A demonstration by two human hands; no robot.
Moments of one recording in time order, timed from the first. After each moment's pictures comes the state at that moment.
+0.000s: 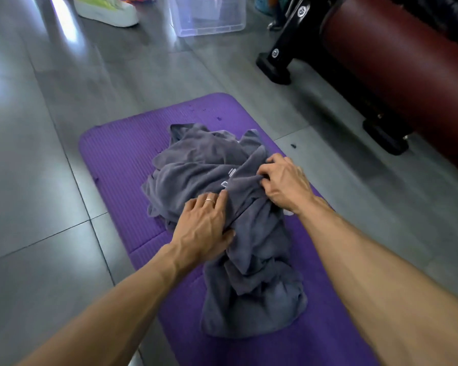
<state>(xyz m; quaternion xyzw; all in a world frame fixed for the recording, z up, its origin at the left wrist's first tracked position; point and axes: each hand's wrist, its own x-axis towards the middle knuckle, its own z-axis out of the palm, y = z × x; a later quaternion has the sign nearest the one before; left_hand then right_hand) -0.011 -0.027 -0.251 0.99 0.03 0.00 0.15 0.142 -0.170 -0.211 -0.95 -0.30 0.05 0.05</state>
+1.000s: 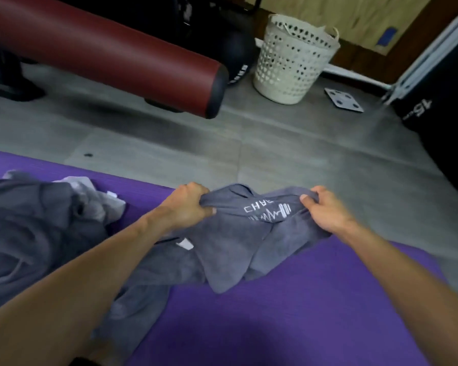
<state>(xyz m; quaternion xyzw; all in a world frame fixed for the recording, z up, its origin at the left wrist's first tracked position) 0.055 -0.304 -0.140 0.86 -0.32 -0.21 0.33 -0.083 -0.570 -0.103 -0.90 0.35 -0.03 0.27</state>
